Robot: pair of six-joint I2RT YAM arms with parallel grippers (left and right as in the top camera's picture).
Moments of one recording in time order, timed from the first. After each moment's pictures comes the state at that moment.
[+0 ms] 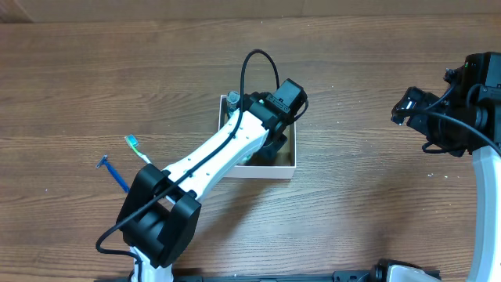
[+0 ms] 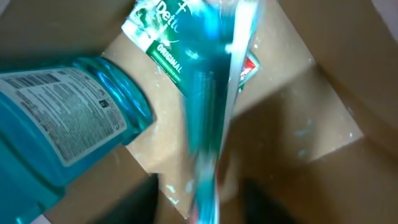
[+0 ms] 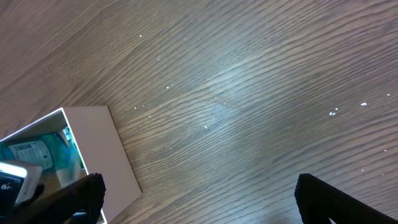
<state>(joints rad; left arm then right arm) -0.70 1.96 1.58 -1.03 -0.21 0.01 -0.18 1.37 1.53 -1.30 -0.12 0.33</state>
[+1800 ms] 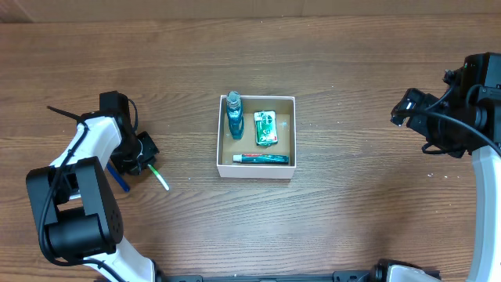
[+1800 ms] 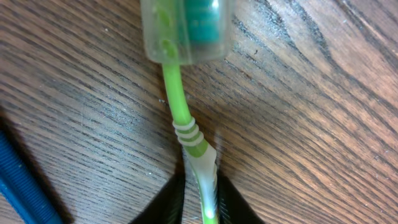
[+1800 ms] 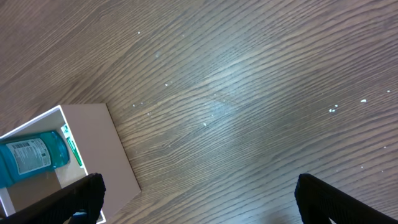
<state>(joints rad) 0.19 1.86 1.12 -0.82 0.04 -0.41 -0.18 1.37 1.53 -1.31 -0.12 0.33</state>
